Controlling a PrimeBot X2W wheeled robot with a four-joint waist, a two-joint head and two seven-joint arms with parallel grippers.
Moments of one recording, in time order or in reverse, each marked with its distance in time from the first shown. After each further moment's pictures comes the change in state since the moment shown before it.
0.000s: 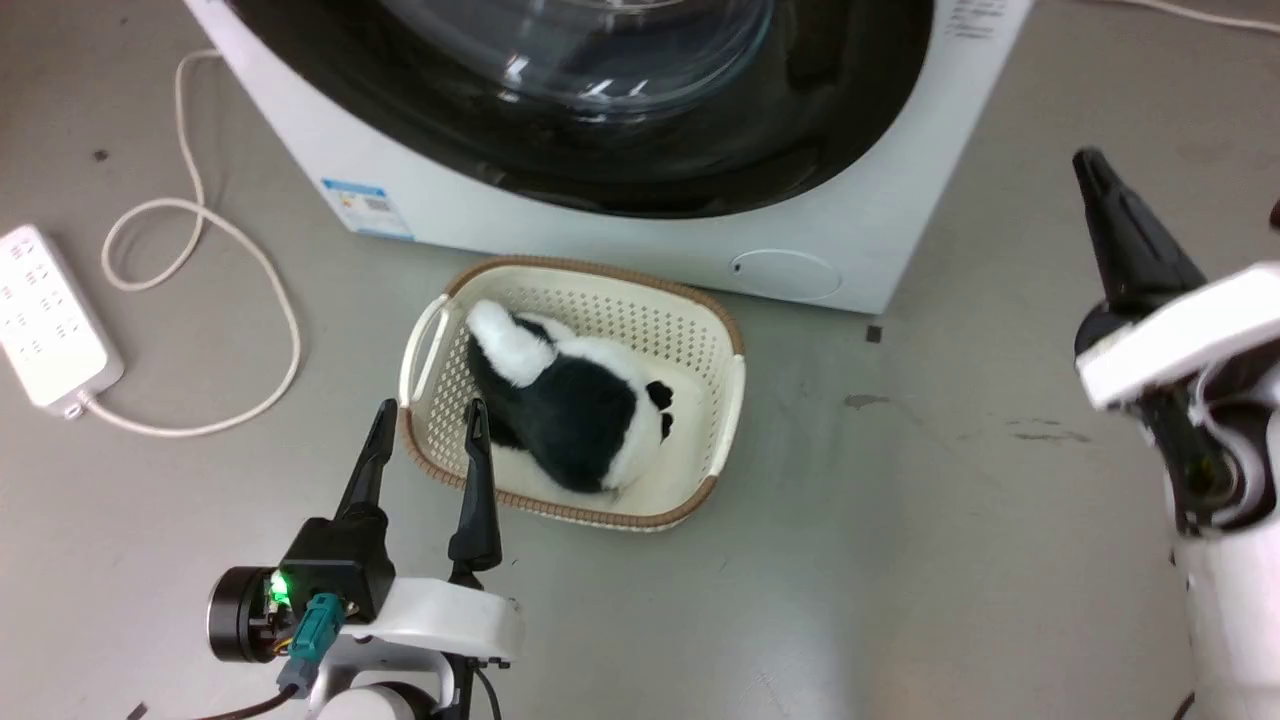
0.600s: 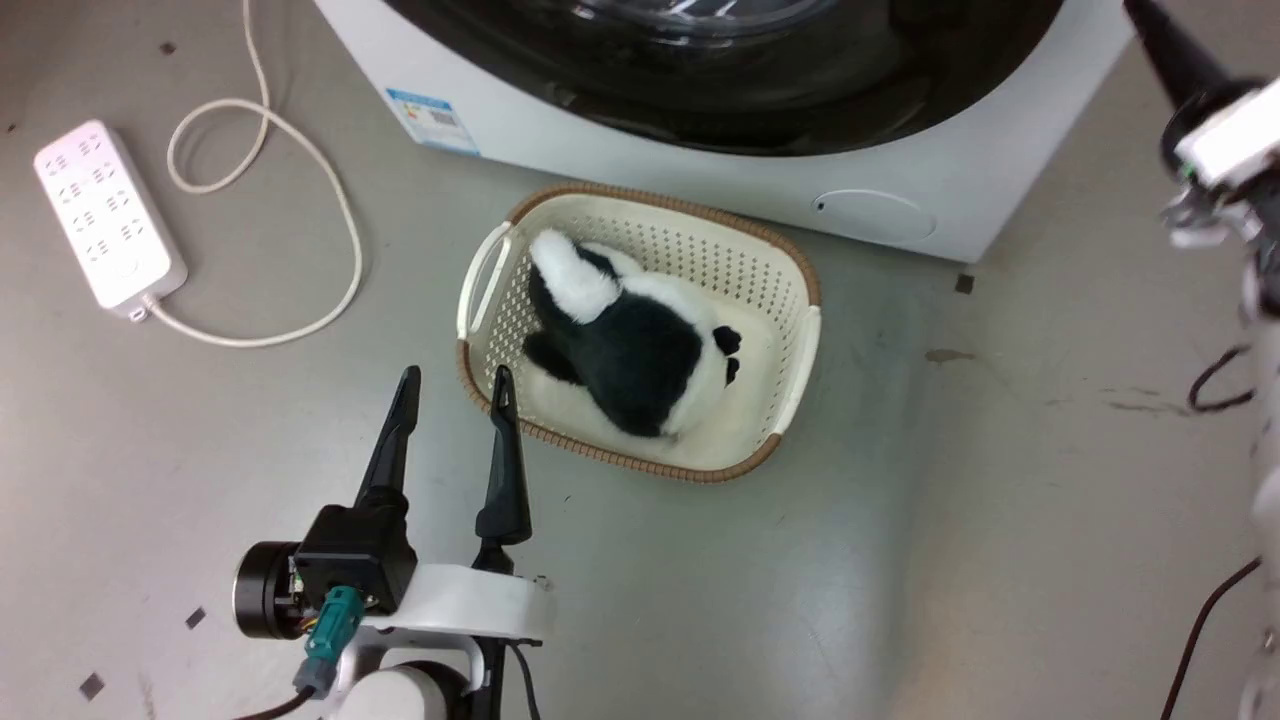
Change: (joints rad) left arm -0.038 0.000 -0.069 -0.030 -0.045 0.057 -0.037; right arm -0.397 0.003 -0.126 0.406 0.287 0.000 0.229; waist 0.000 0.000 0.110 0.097
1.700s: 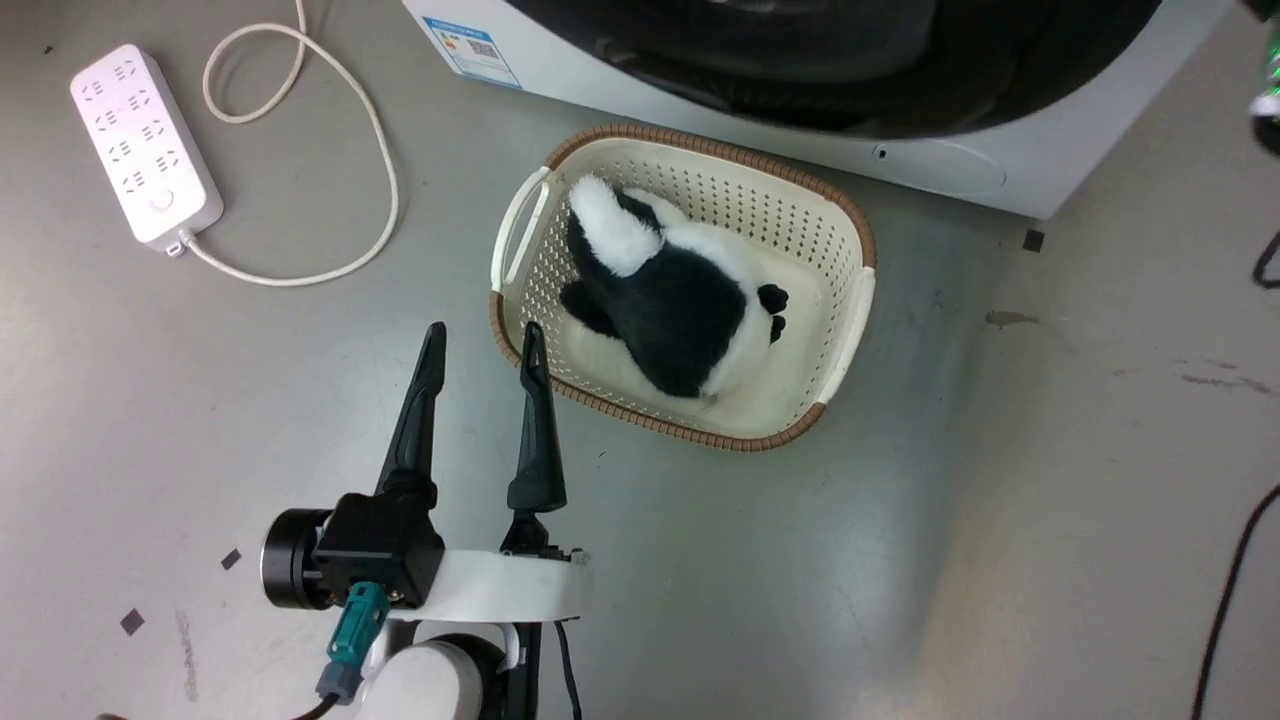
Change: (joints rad) left arm -0.062 0.000 -0.082 -0.020 -0.037 0.068 -0.070; right arm -0.392 -0.075 -0.041 0.460 0.345 -0.002 0.376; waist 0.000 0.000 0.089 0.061
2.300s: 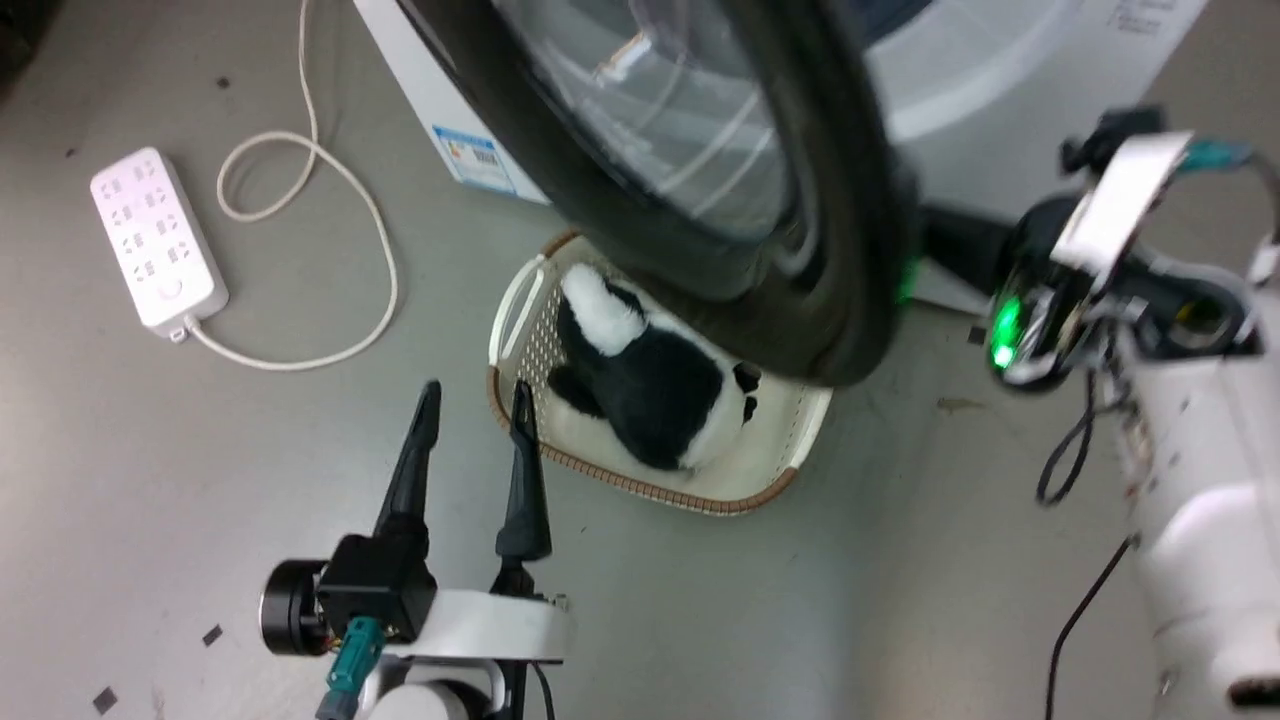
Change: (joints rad) left arm 0.065 0.000 0.033 0.052 0.000 -0.041 -0.025; right arm 0.380 0.192 0.035 -0.219 0.157 0.000 0.223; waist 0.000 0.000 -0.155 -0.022
